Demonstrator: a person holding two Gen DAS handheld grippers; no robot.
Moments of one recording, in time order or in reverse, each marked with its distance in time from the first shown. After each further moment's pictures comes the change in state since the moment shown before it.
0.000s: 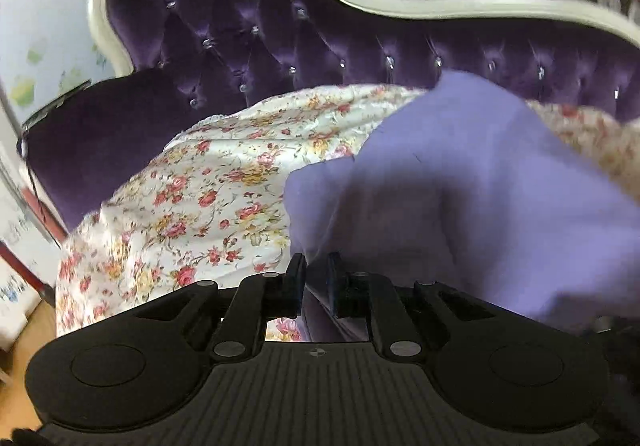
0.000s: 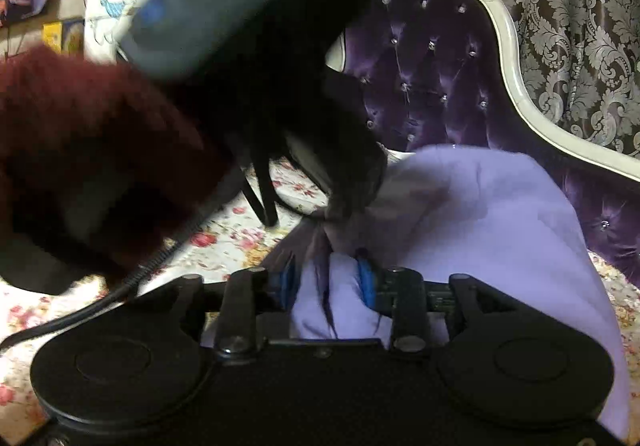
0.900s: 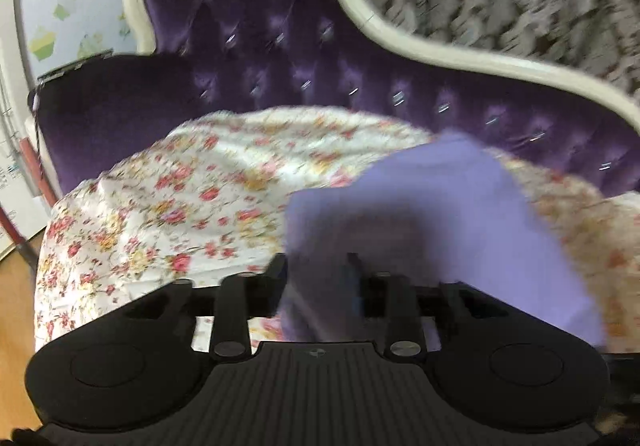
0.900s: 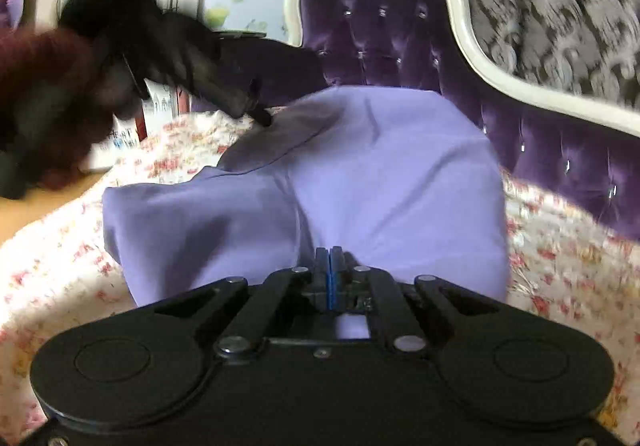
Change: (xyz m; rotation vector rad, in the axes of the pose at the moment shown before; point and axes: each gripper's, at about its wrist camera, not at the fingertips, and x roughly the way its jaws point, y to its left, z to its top) left arm -0.041 0.020 0.004 -0.209 -0.060 -0.091; right arm -0.035 -0.051 -0.029 0.086 0.070 -0.042
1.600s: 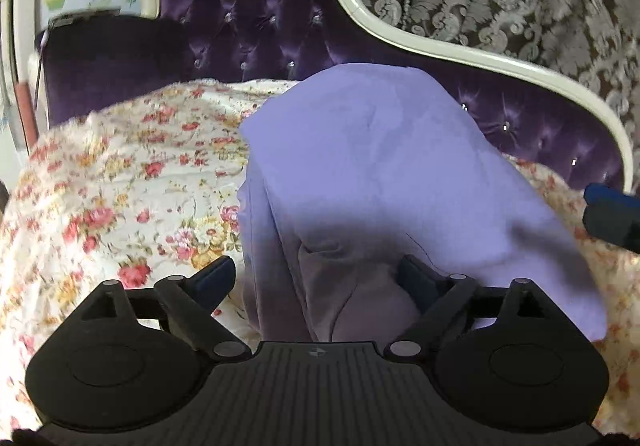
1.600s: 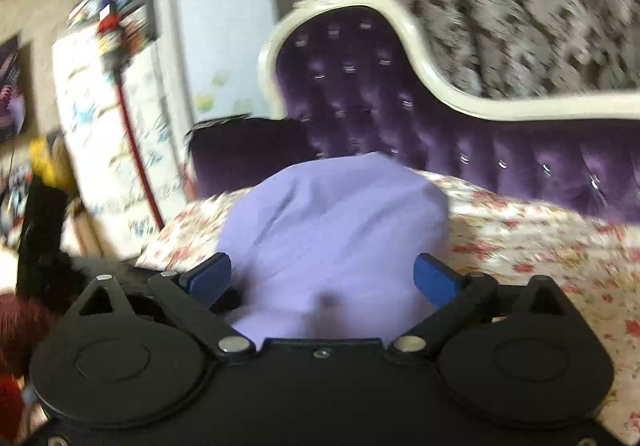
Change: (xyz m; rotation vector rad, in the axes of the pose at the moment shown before) left arm -0.001 -0.007 -0.078 -0.127 -0.017 -0.063; right arm -0.051 -0.090 0.013 0.258 -0.154 0.099
